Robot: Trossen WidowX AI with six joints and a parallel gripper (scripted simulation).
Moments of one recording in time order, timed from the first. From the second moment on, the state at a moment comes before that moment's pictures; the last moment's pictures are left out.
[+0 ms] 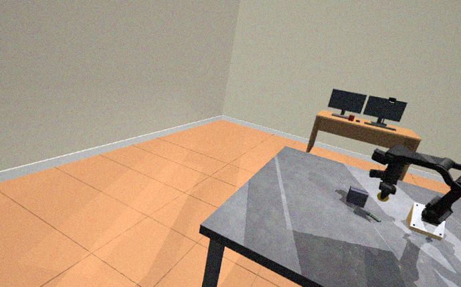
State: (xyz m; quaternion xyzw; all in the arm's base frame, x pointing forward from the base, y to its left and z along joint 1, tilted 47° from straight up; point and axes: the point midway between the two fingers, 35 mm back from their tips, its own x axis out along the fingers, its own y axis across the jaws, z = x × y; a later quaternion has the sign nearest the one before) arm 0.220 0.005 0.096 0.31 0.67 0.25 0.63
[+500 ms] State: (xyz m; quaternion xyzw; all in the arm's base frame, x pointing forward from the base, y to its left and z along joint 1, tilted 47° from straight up) arm 0.223 0.002 0.094 0.26 0.65 0.30 0.65
